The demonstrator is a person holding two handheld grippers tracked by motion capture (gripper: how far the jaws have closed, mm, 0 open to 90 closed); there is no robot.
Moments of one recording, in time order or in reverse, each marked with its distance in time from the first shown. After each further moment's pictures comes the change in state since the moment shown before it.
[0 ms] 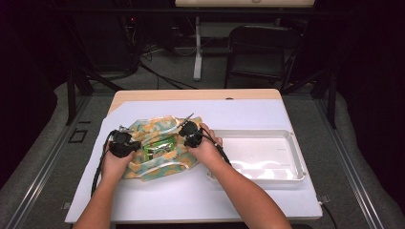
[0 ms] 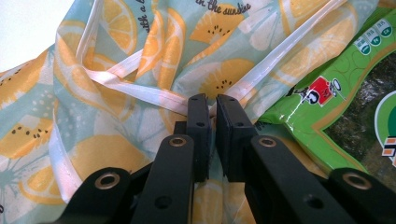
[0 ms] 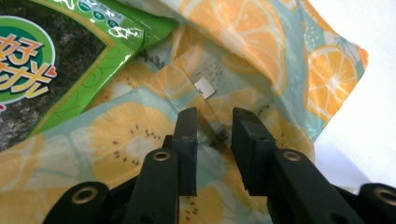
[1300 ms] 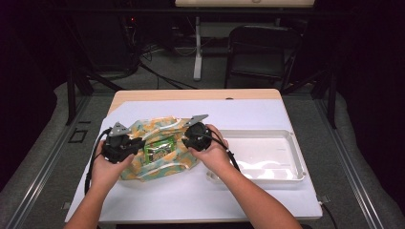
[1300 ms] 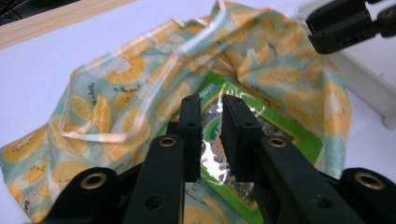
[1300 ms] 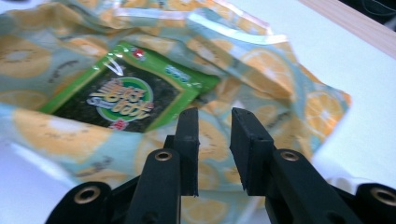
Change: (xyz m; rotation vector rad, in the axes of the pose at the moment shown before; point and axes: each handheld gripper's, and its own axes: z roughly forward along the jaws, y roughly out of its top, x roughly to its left) left arm -0.060 0.014 -0.102 -0.158 -0.107 0.144; right arm 0.007 -0.016 -0.065 -0.243 0.119 0.016
